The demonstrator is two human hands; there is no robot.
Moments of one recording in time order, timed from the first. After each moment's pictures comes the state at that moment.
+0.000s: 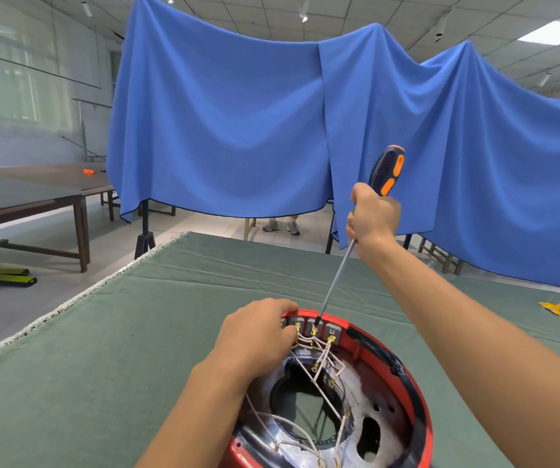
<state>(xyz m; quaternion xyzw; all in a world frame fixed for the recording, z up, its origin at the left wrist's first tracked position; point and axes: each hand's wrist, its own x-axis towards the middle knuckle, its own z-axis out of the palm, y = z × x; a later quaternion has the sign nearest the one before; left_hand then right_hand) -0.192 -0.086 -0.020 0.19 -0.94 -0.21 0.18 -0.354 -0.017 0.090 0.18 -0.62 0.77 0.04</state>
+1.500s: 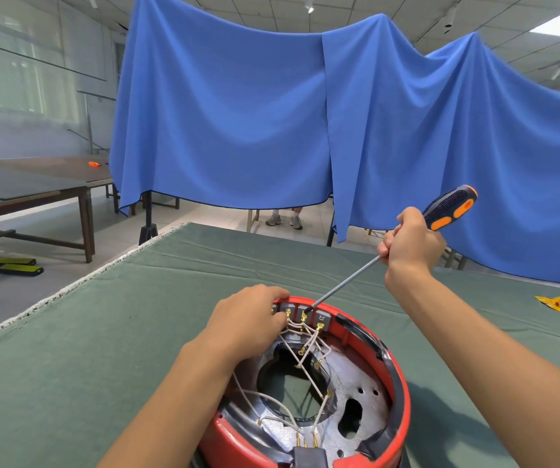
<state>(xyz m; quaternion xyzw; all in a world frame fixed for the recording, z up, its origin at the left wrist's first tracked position) -0.189 -0.083 -0.017 0.19 -0.95 -0.19 0.16 -0.351 0.038 0.057 0.06 -0.51 0.85 0.09</state>
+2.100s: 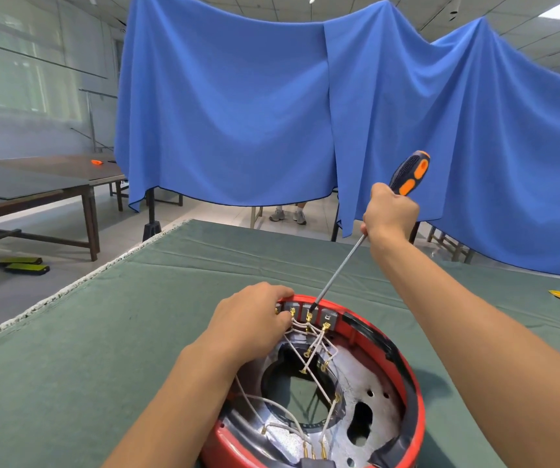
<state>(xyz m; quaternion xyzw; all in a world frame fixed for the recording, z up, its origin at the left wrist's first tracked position) -0.191 -0.083 -0.018 0.19 -0.95 -0.19 0.17 -0.369 -0.002 0.074 0.06 -0.65 0.75 0.10</state>
